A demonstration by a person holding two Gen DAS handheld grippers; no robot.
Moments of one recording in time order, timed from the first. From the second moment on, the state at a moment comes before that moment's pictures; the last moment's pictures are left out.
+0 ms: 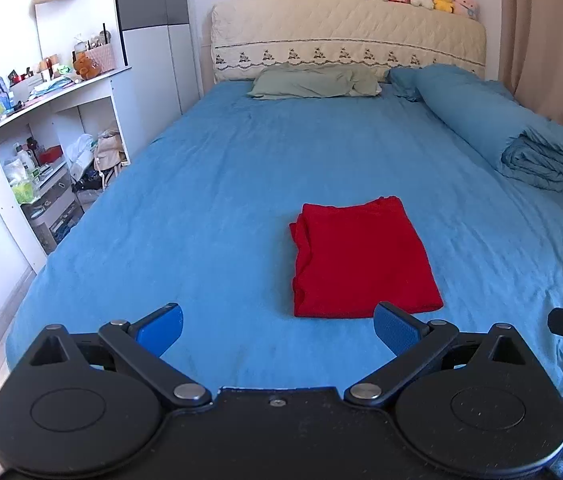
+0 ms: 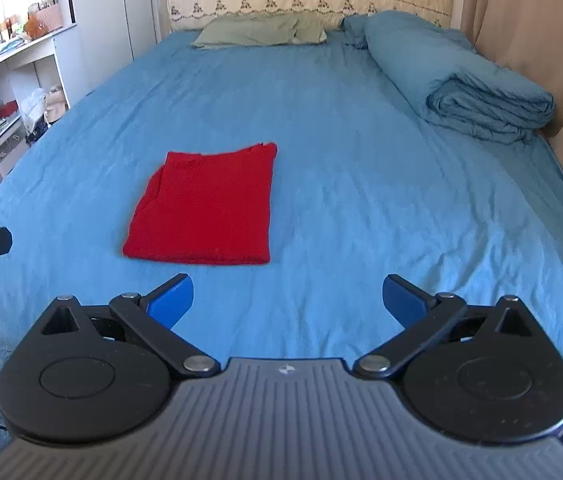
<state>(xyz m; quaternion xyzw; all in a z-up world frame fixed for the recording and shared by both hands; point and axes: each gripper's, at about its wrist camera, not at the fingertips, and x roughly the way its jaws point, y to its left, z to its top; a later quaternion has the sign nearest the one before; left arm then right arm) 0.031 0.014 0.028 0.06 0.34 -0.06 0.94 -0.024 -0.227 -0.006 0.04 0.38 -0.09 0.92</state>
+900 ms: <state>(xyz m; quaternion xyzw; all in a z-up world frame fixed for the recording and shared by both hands) 0.026 0.016 0.027 0.05 0.34 -0.07 0.93 -0.022 -0.227 -0.004 0.05 0.38 -0.11 0.92</state>
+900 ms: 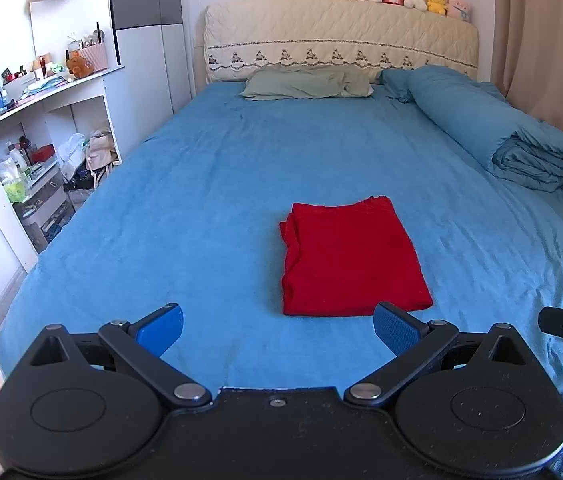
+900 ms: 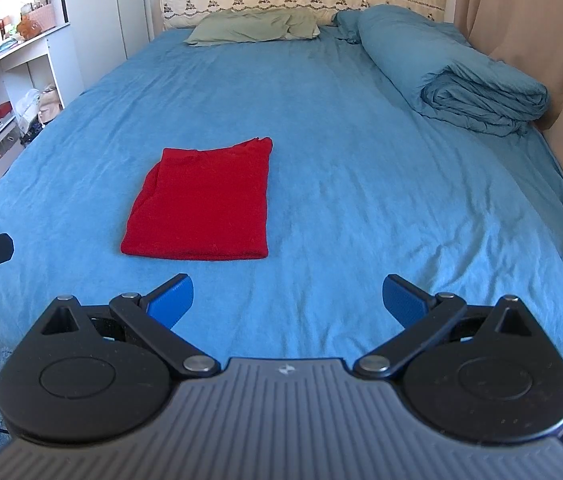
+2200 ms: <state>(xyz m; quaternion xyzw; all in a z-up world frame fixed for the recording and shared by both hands) 0.023 0.020 0.035 0.05 0.33 -0.07 0.94 -0.025 -0.226 -0.004 0.05 0.38 -0.12 0.91</state>
